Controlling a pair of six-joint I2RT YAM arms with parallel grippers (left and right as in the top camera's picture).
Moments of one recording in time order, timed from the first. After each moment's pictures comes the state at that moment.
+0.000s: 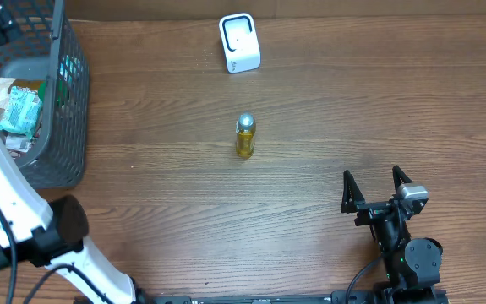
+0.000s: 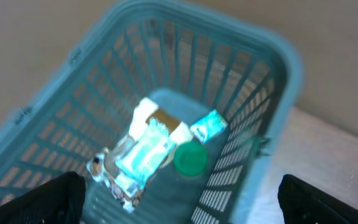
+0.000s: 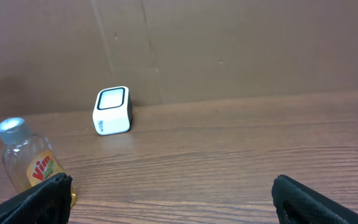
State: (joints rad) left arm 0.39 2.01 2.74 -1.47 -0.11 -0.13; right arm 0.12 0.01 0.02 -0.04 -0.02 0.15
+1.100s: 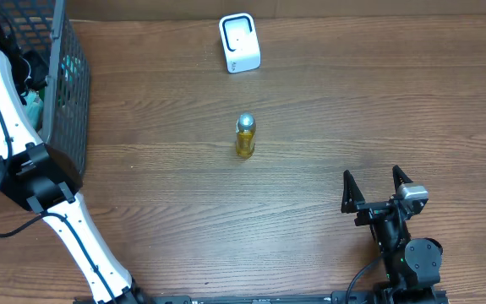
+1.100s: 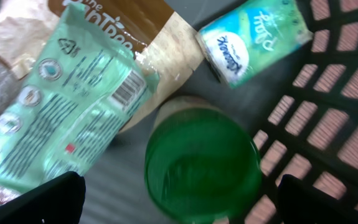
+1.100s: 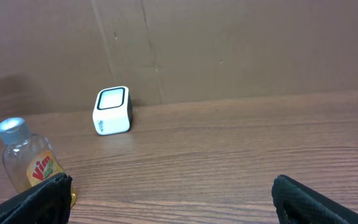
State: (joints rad) left arm 0.45 2.55 2.74 -1.50 0.04 -0.21; right arm 0.12 0.01 0.02 -0.03 -0.02 0.15
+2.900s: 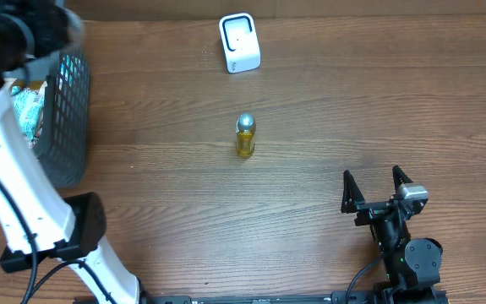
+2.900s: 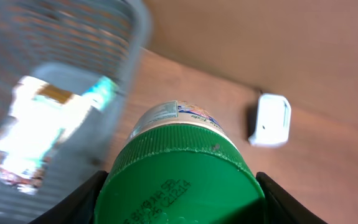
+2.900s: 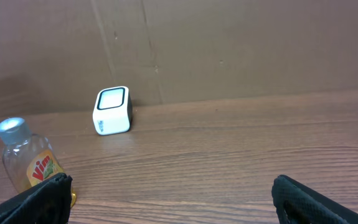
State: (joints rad) left arm 0.18 2.01 2.95 -1.69 0.11 -0.23; right arm 0.12 0.01 0.02 -0.03 -0.02 0.15
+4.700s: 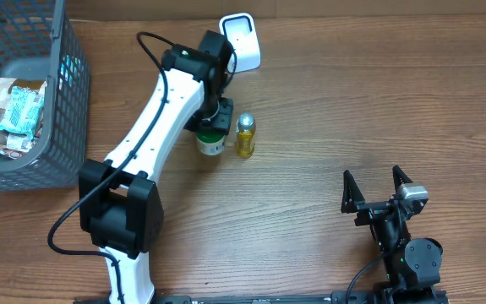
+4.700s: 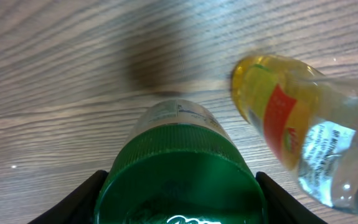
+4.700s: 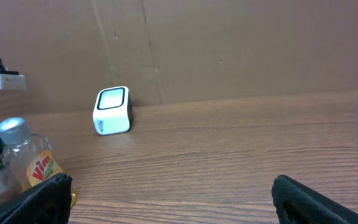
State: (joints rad) left arm -0.39 2.03 1.84 -1.30 -0.01 -0.23; right arm 0.12 0.01 0.02 -0.04 -0.02 0.15
